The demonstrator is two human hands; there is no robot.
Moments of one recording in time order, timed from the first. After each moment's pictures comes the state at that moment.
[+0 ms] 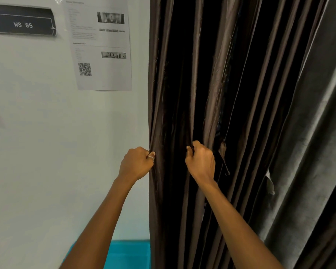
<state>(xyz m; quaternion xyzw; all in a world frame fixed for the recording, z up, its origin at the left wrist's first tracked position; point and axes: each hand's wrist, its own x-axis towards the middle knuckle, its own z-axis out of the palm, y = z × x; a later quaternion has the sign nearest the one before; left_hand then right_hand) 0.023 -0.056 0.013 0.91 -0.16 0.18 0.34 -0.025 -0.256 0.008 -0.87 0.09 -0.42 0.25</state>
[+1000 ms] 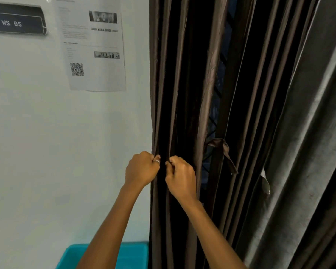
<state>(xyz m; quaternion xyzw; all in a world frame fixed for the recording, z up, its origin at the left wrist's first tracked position) 0.000 -0.090 0.010 0.90 -0.14 0.18 0.37 -0.054 -0.211 -0.018 -0.87 0.01 -0.38 0.31</state>
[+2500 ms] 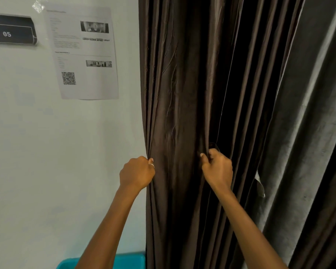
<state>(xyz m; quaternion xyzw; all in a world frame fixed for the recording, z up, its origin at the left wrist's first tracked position) 0.008 -0.095 0.021 0.94 -0.12 0.17 0.26 -0.050 -0.325 0.008 -0.84 0.17 -0.44 0.26</state>
